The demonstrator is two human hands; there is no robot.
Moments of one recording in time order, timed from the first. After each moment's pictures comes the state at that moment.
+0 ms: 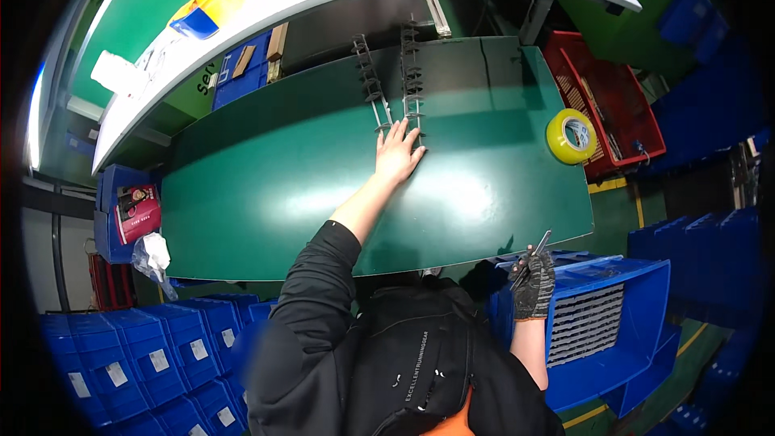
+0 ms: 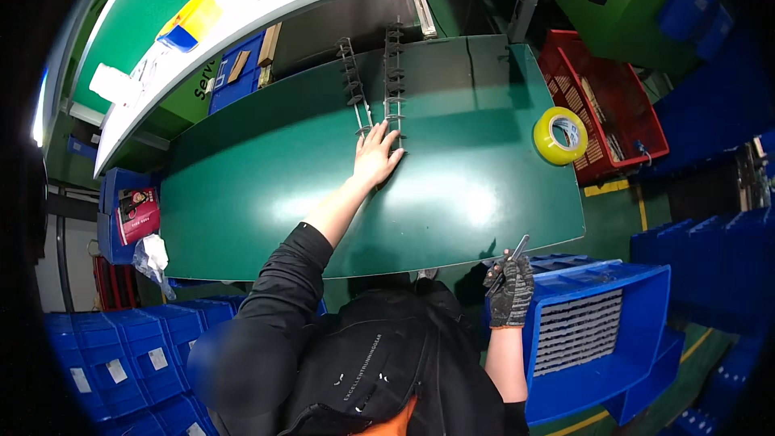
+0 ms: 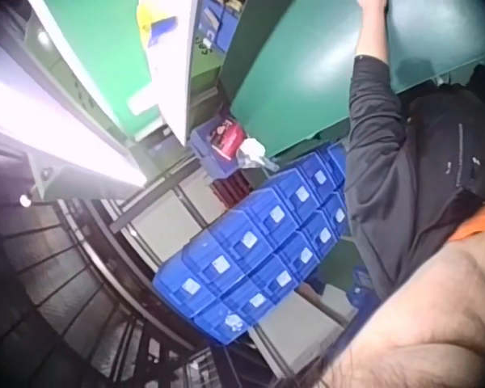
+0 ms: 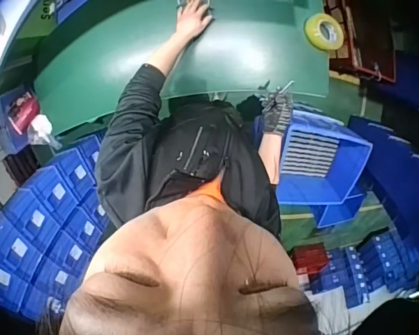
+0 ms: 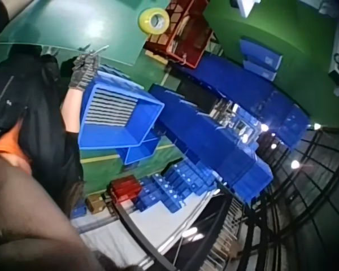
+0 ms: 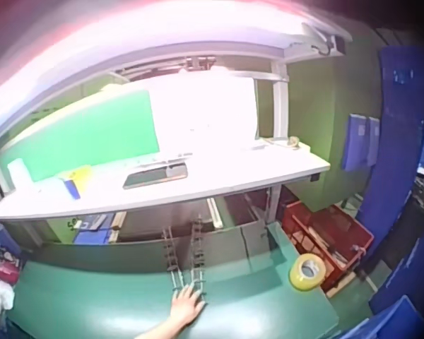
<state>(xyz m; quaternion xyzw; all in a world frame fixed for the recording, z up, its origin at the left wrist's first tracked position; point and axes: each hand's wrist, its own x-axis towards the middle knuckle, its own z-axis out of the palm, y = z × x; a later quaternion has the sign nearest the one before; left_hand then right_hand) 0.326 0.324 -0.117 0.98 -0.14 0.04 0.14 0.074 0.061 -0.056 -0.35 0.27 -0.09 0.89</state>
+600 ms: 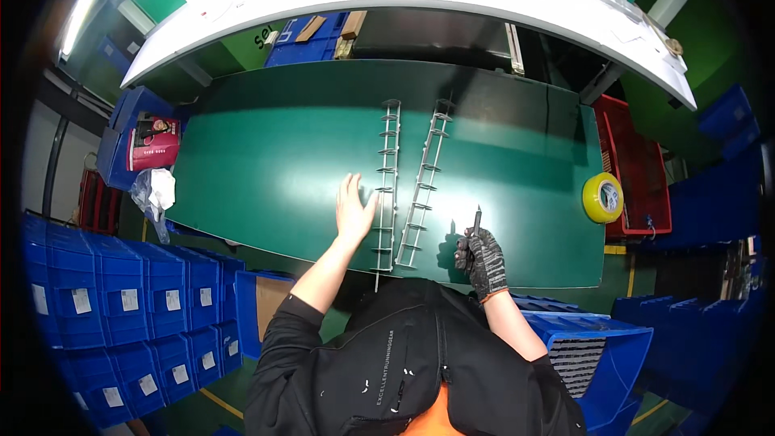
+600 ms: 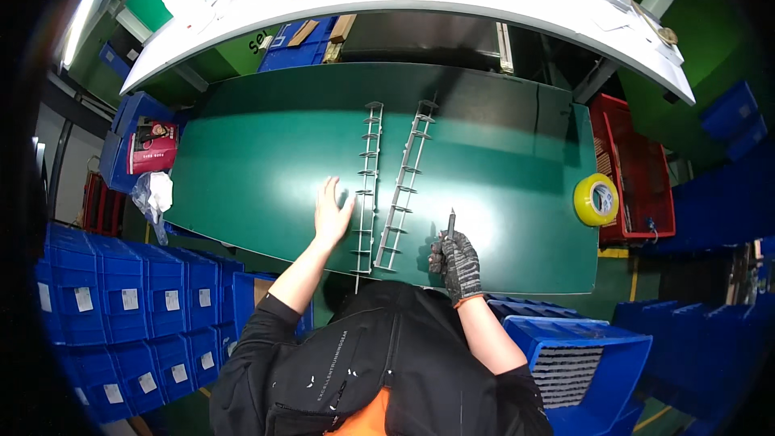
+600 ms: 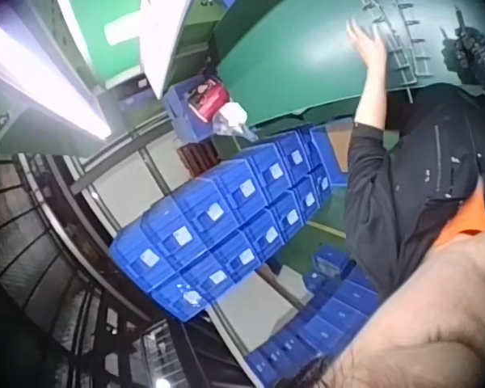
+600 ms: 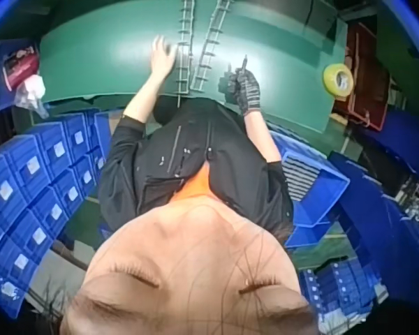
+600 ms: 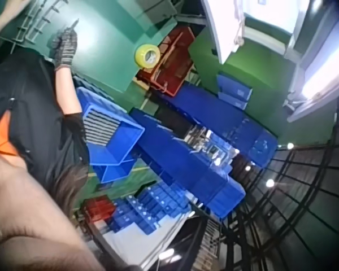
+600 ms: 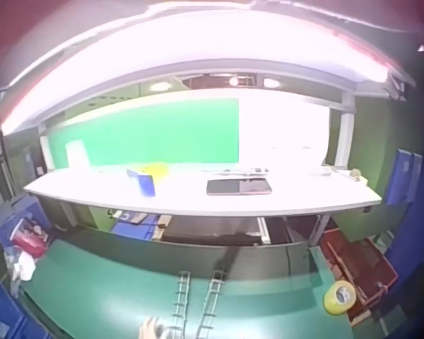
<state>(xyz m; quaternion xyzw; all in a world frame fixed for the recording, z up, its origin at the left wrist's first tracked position) 0.182 0.472 -0.093 0.93 0.15 0.17 0.30 0.157 0.200 -0.058 -0.46 0.19 0.22 0.84</state>
